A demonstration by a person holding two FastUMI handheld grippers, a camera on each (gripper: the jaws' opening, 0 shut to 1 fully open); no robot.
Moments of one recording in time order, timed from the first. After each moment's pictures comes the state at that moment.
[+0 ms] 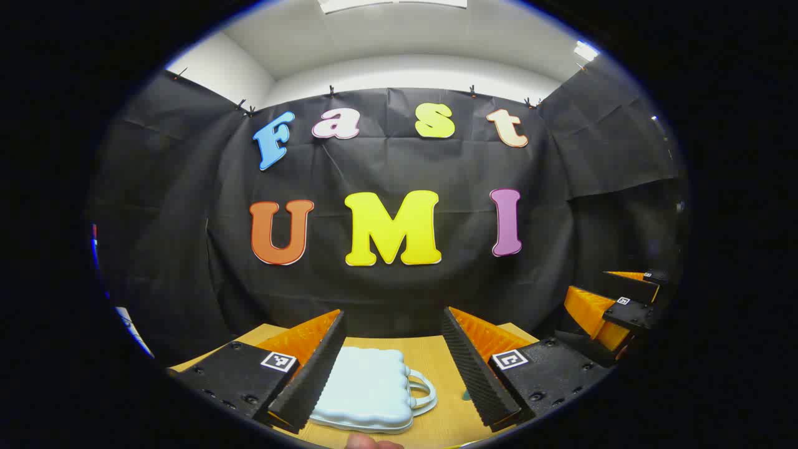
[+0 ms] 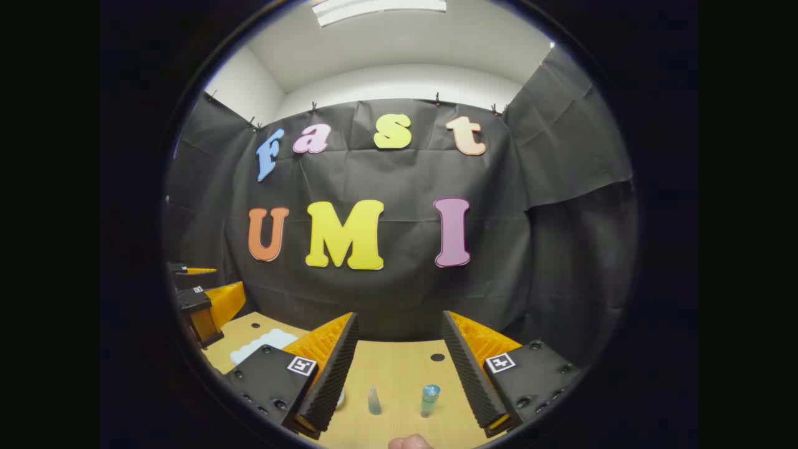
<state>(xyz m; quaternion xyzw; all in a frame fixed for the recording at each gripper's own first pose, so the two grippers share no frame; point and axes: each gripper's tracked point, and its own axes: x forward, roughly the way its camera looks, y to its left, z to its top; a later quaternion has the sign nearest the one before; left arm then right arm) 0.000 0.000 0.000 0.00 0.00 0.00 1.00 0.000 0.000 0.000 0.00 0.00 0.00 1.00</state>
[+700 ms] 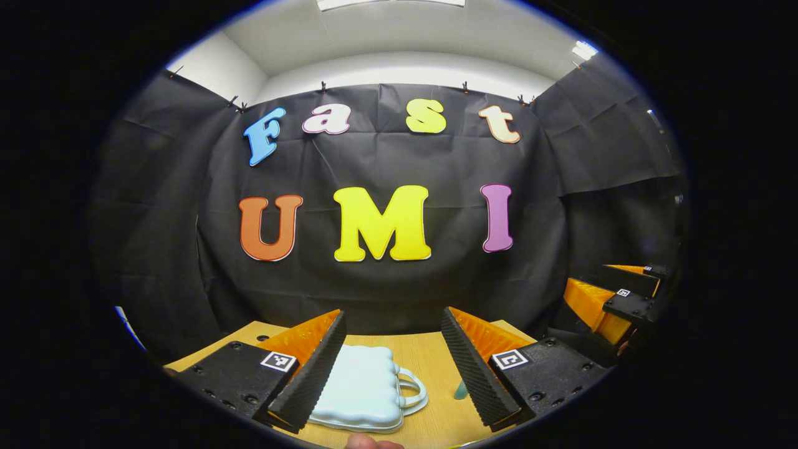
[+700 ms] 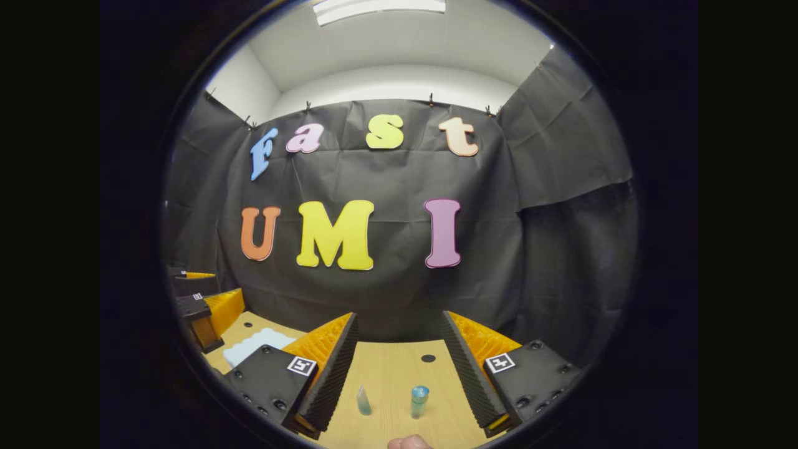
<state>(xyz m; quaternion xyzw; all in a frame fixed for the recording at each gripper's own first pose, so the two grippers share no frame) 0.003 -0.016 -0.002 0.00 0.00 -0.01 1.00 0.002 -0.017 -0.002 0.00 0.00 -0.02 1.00</state>
